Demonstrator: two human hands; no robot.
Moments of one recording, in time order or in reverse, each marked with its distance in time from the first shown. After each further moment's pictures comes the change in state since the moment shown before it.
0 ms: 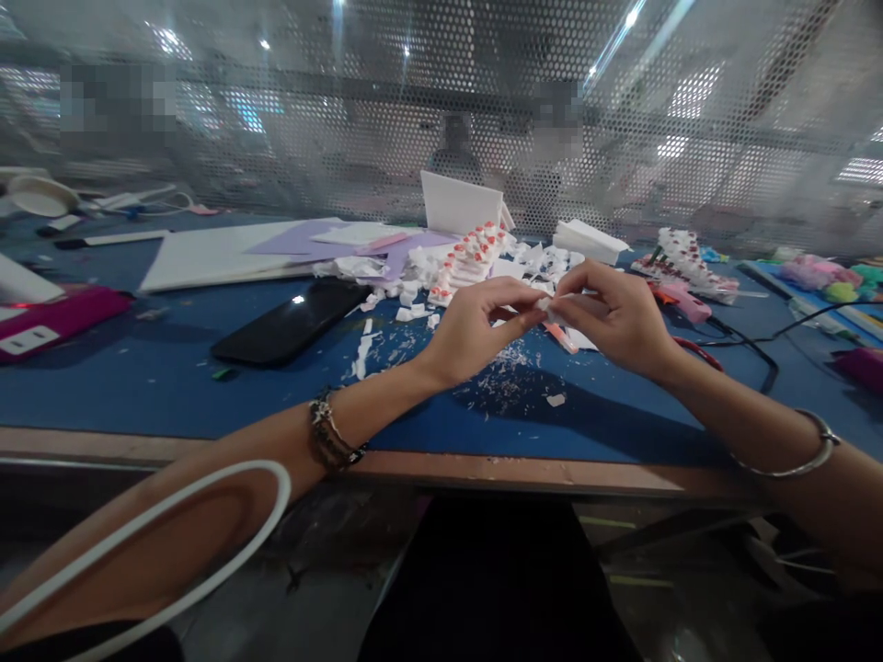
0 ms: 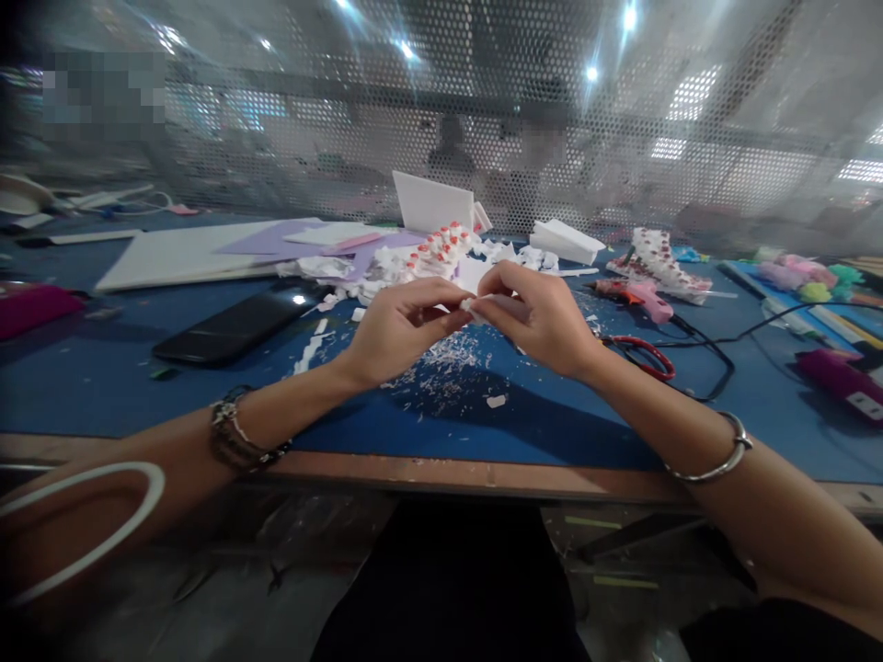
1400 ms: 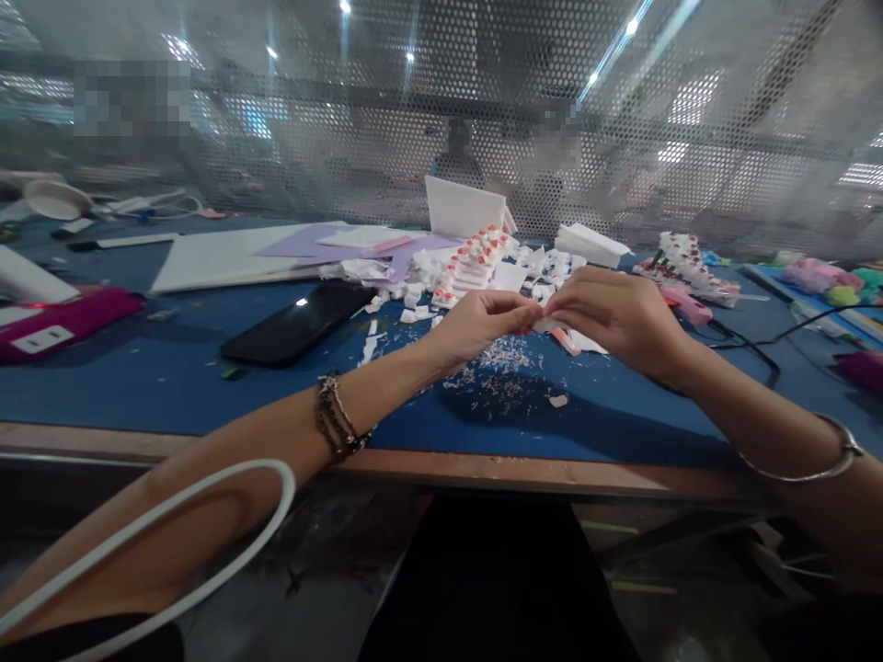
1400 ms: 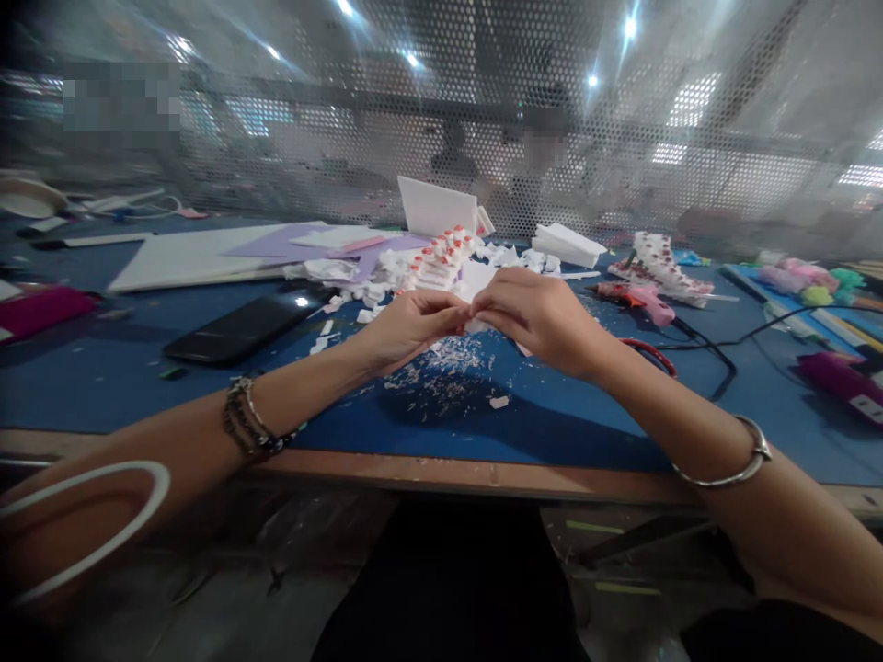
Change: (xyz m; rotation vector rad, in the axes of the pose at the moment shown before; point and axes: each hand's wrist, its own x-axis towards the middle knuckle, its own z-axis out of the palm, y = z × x) left_hand 0.006 -0.014 -0.003 -0.431 -0.114 -0.370; right_hand 0.006 -0.002 -0.012 -0.103 -0.216 -0.155
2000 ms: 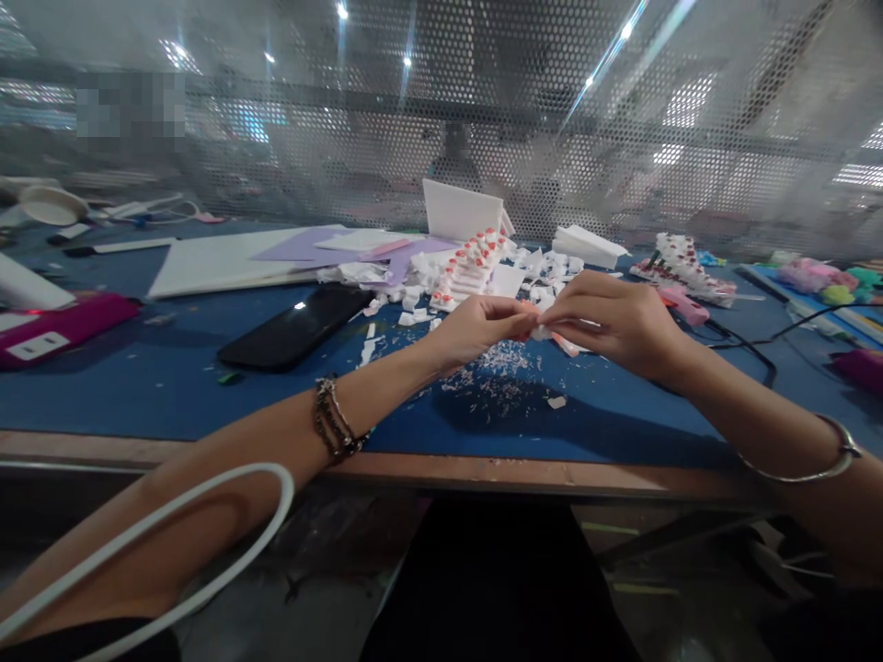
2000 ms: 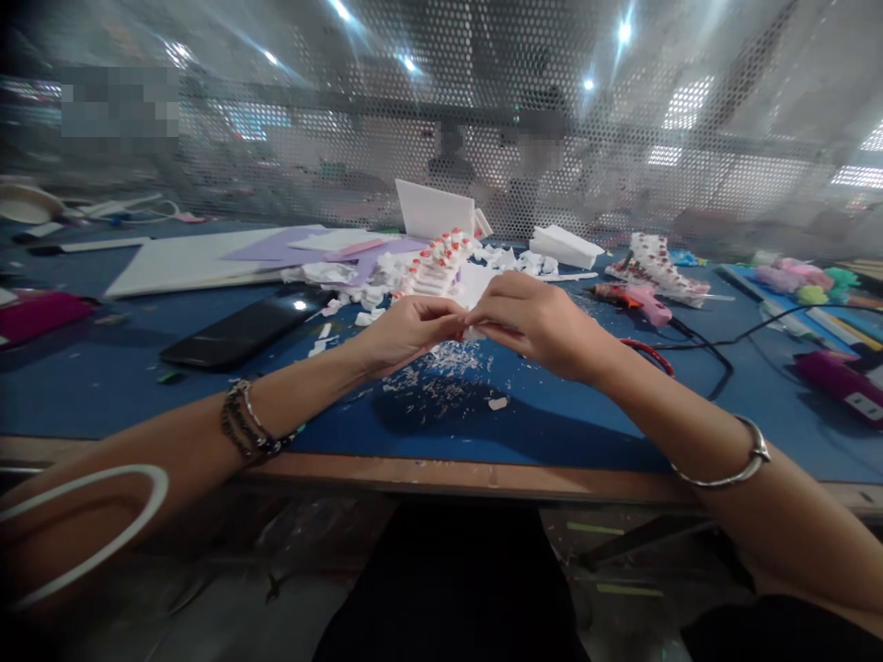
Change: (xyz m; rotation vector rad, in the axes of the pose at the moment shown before) left_hand 0.001 0.001 -0.002 0.065 -0.077 -0.002; right_hand -0.003 0.000 0.000 -0.046 0.012 -0.143
